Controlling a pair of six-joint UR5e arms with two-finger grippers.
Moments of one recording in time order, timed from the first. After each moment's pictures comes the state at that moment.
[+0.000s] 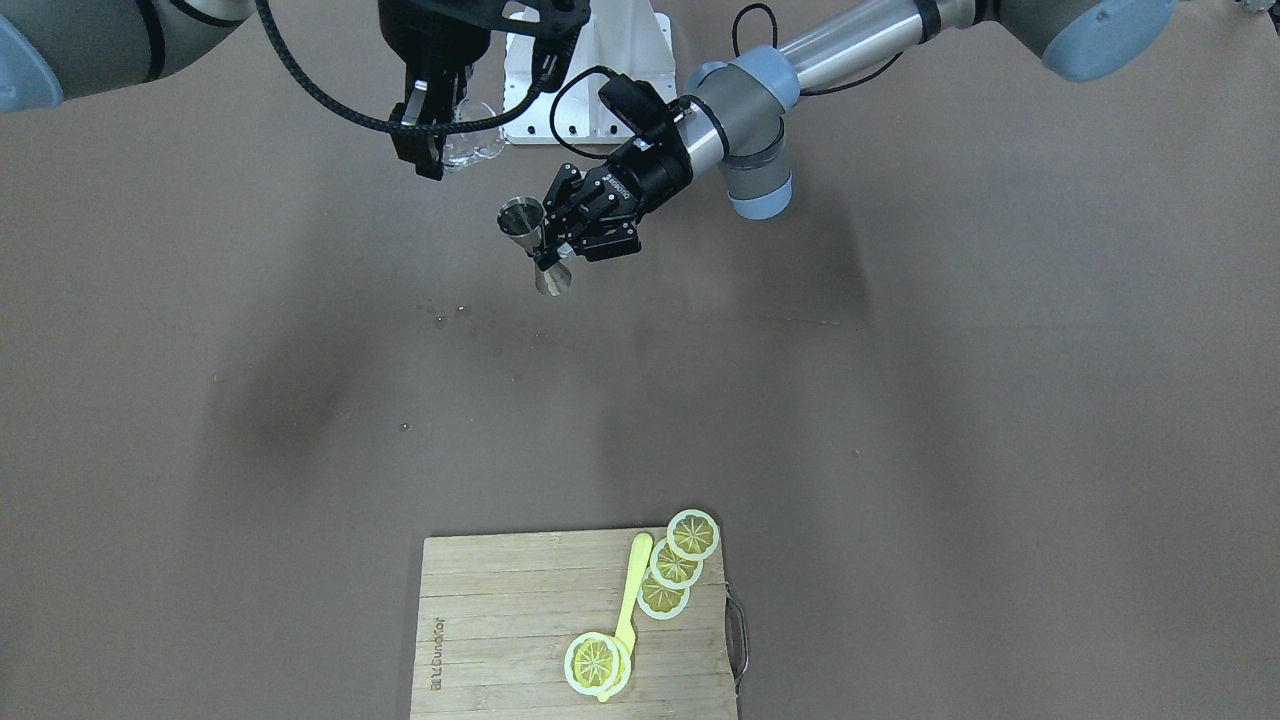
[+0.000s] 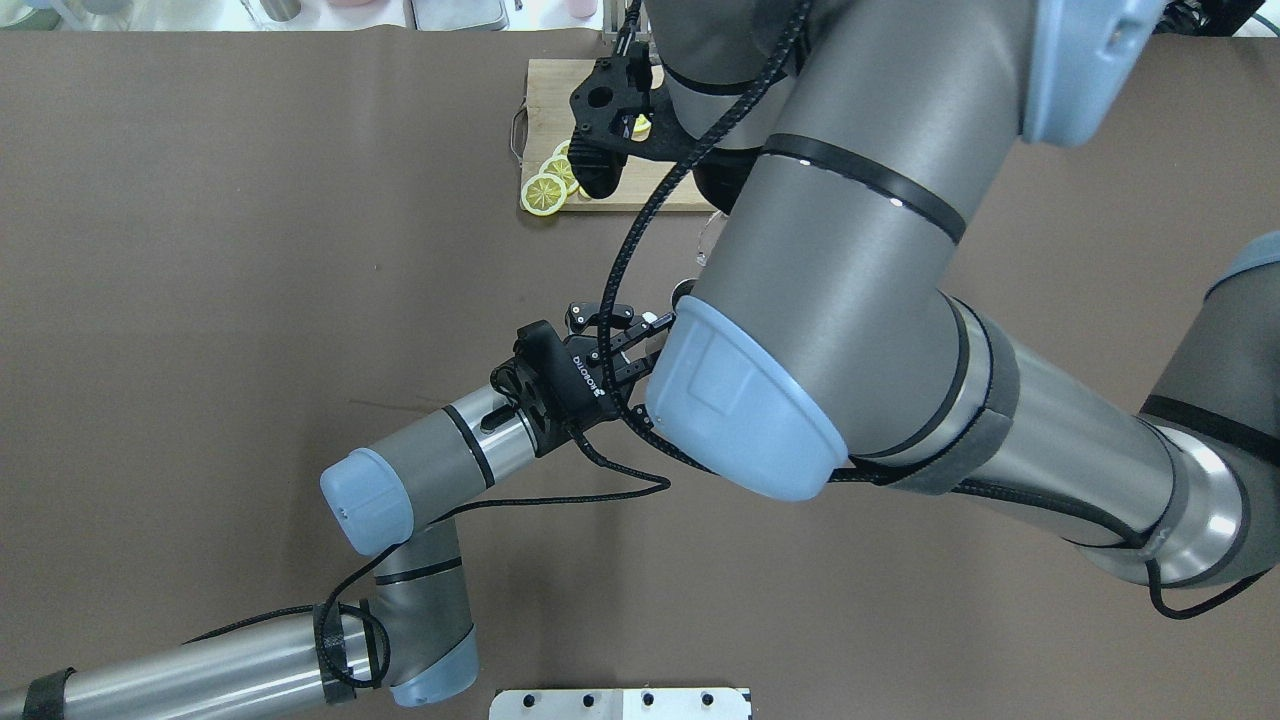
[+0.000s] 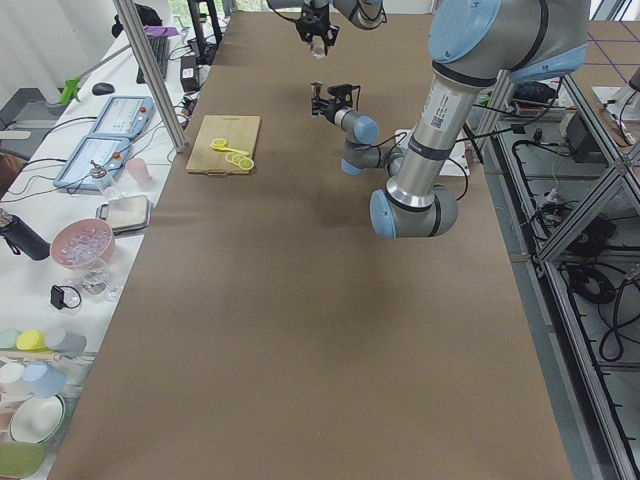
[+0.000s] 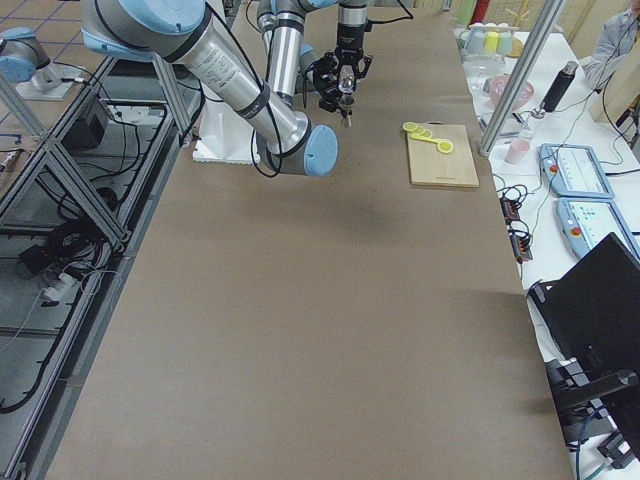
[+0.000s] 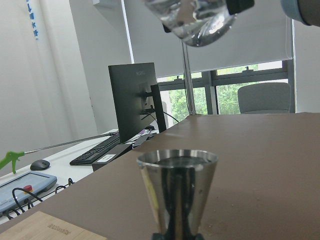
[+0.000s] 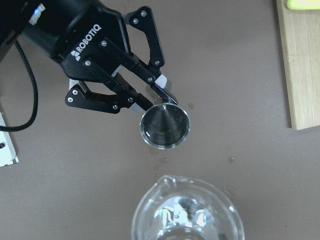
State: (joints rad) left arm -0.32 -2.22 -1.34 -3.20 -1.24 -0.14; right arm 0.73 -0.58 1.98 -2.49 1.96 -0.40
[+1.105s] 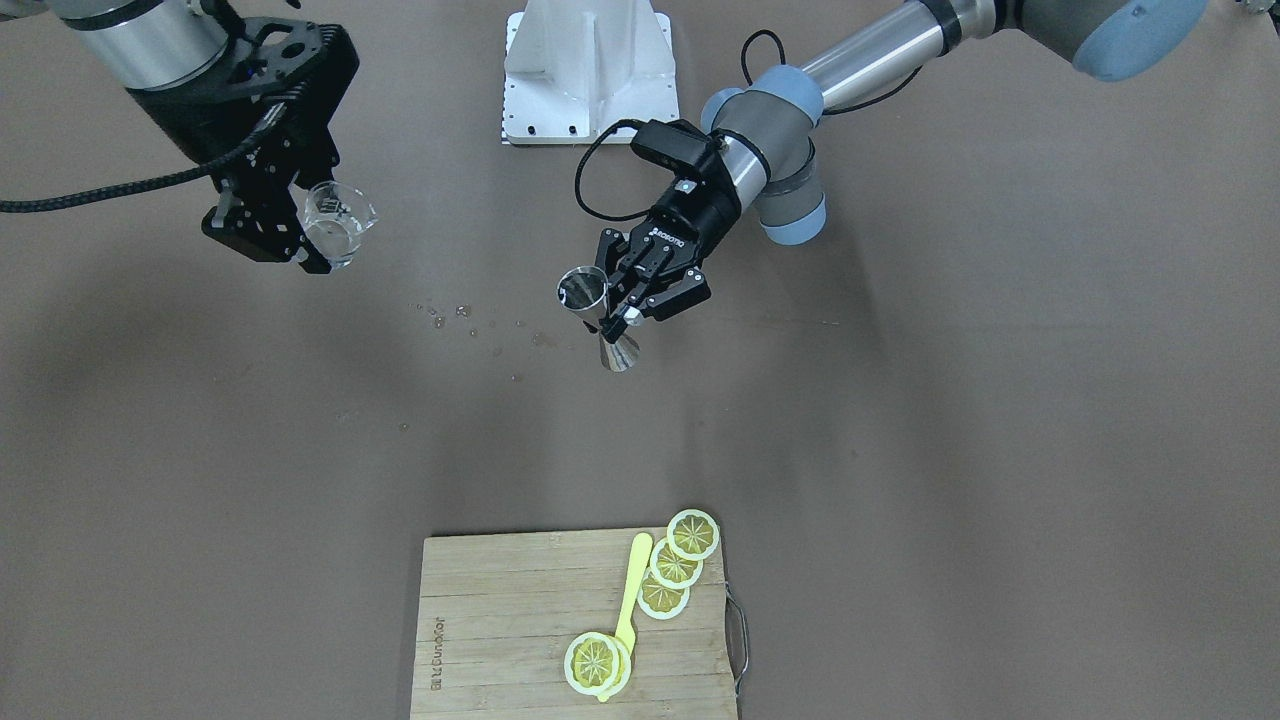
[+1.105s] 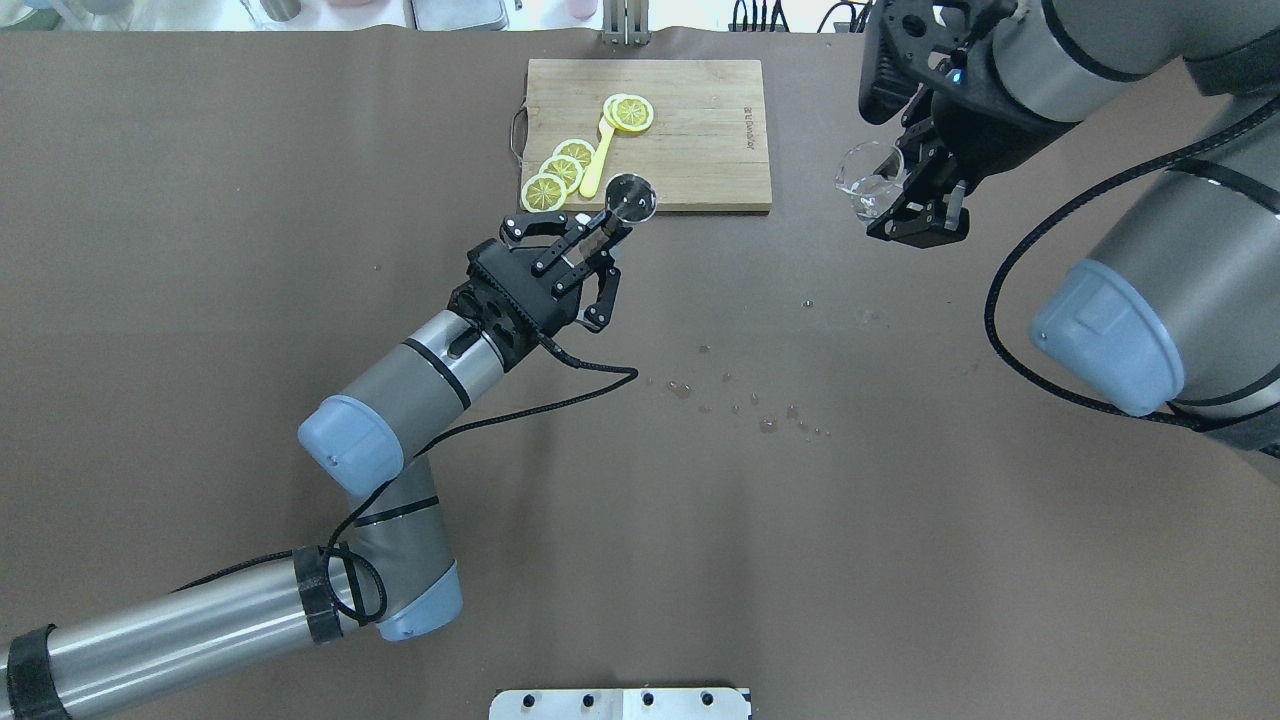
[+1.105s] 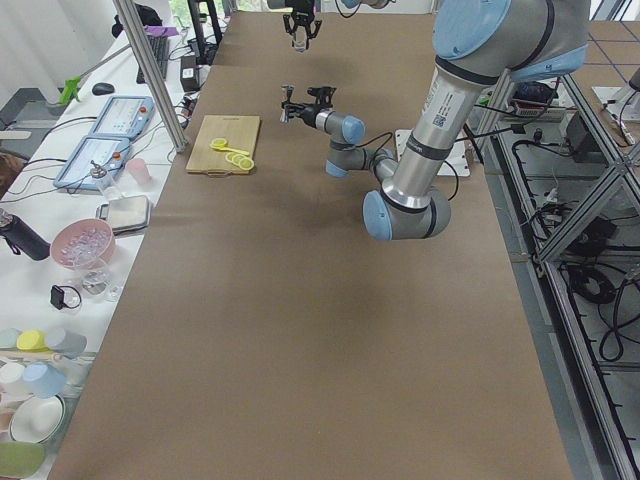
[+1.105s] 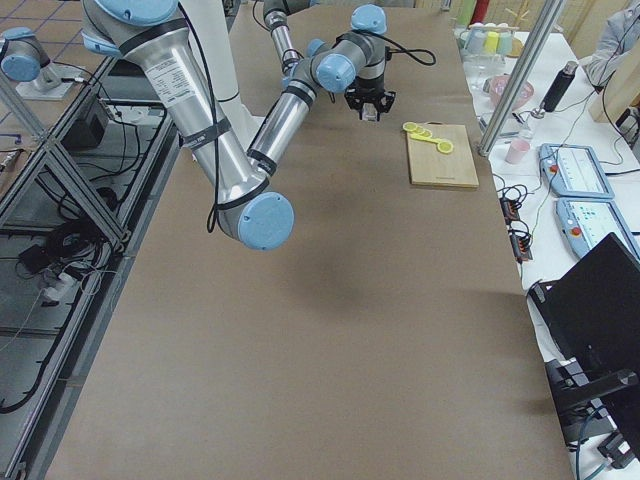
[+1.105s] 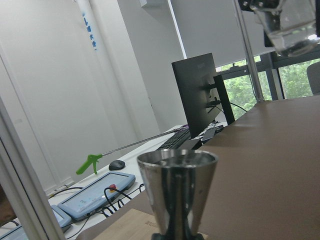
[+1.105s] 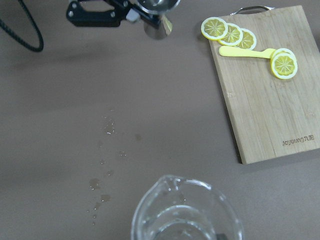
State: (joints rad) left arm -0.43 -2.21 -1.33 -3.14 -1.07 -0.09; right arm 0.97 -1.05 2.02 -1.70 2.24 -0.41
